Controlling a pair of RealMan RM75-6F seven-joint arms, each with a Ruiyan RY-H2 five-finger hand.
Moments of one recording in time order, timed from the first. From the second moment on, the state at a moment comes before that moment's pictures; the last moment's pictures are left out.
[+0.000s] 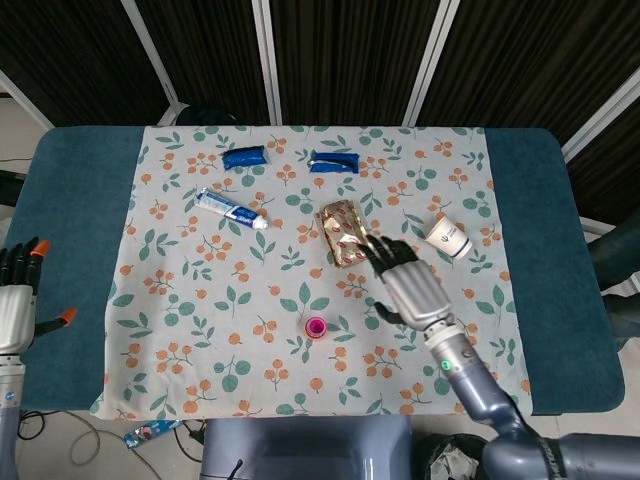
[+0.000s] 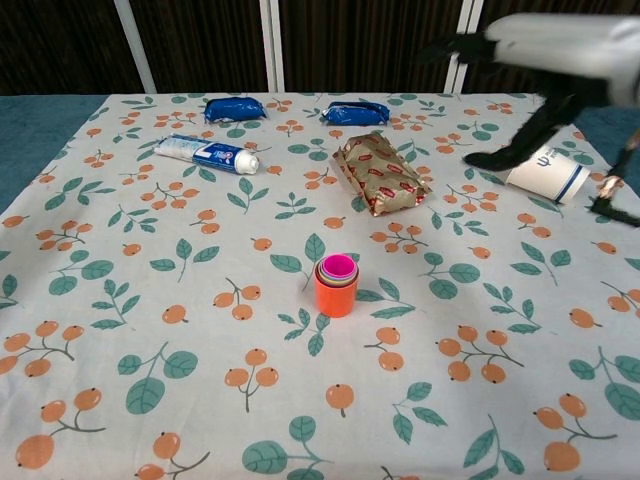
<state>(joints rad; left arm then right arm) -0.20 -1.30 -0.14 -1.39 1.36 1.46 0.08 0.71 -1.23 0.17 -2.02 -1.02 1.19 -0.54</state>
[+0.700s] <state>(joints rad) -0.18 -1.28 -0.13 -1.45 1.37 1.47 0.07 0.19 -1.17 -0.12 -1.68 -1.48 1.64 -0.25</state>
